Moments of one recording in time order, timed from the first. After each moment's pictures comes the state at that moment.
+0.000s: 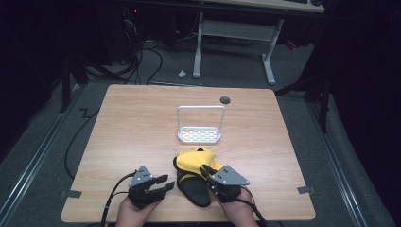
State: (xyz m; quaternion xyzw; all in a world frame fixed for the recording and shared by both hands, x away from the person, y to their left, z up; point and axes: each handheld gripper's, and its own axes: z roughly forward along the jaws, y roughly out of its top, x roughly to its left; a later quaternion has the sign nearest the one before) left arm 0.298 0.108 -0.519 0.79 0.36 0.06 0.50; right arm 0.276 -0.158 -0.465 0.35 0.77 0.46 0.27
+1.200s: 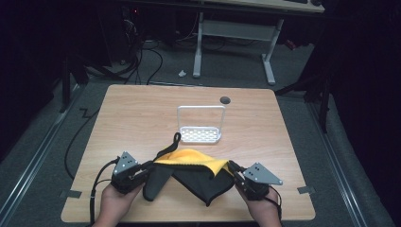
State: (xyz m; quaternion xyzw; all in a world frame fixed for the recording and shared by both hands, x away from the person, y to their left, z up) left arm 0.315 0.161 -0.492 0.79 0.38 0.14 0.46; right arm 0.267 -0.222 -0.458 0.38 0.75 0.45 0.29
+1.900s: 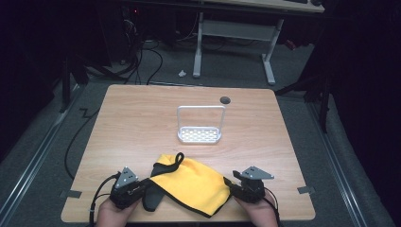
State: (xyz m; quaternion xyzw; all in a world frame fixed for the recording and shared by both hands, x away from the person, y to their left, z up) left arm 0.296 0.169 -0.514 0.80 0.39 0.13 0.43; right arm 0.286 -0.236 -0.514 0.47 0.77 0.38 0.18
